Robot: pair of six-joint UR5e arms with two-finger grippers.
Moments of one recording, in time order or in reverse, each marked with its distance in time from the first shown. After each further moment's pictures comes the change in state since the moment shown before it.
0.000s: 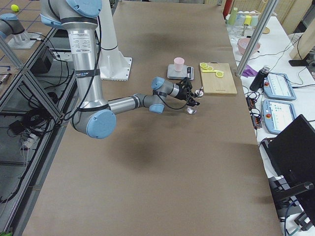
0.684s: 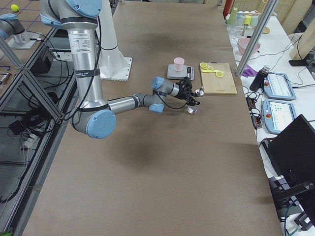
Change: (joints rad) left arm -0.001 0.000 -0.006 0.001 -0.002 0.000; right arm 0.000 0.000 0.003 0.000 -0.004 0.001
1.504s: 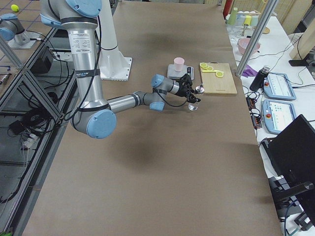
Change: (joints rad) left arm -0.002 0.000 -0.006 0.000 0.000 0.000; right arm 0.003 0.002 0.026 -0.001 -0.011 -0.002
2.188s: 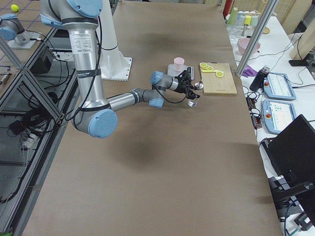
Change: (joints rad) left arm -0.001 -0.002 0.001 -0.001 0.000 0.000; right arm -0.008 0.008 0.026 -0.010 -0.010 -0.002
